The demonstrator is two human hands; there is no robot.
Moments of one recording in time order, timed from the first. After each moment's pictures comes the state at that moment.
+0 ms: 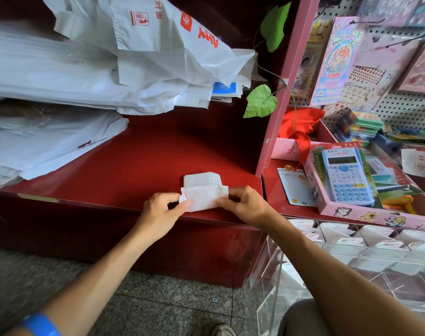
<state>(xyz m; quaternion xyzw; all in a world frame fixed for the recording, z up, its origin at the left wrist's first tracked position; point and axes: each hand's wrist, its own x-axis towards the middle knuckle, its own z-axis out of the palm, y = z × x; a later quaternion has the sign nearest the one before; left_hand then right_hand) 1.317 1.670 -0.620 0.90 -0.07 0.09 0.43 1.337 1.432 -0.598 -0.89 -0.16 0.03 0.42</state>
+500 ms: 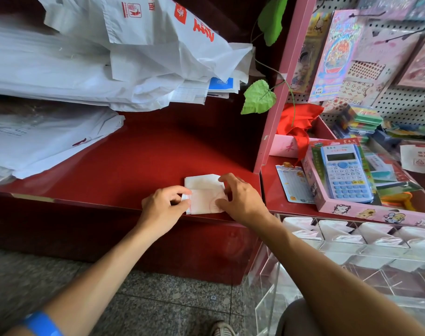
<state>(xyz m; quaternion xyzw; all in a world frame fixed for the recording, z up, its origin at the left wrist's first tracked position) 1.315 1.652 -0.606 0.91 0.00 0.08 0.40 1.342 1.445 -0.601 -0.95 -0.12 -0.04 0.29</state>
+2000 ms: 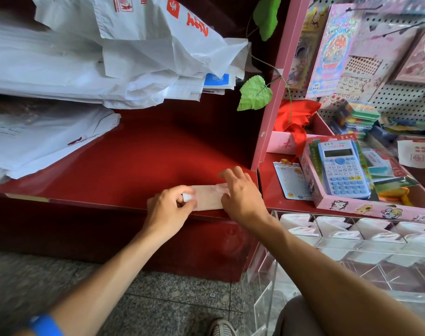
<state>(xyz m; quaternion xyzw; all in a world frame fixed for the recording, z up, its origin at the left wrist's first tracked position) 1.306 1.633 -0.606 0.91 -0.02 0.11 0.40 1.331 1.448 -0.595 -0.96 -0.13 -0.13 0.21</state>
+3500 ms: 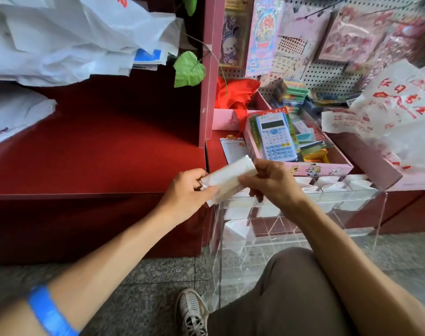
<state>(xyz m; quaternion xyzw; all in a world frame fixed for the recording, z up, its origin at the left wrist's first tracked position) 1.266 1.516 -0.589 0.83 -0.19 -0.03 0.53 1.226 1.304 -0.554 -0.80 -0.02 -0.04 0.60</state>
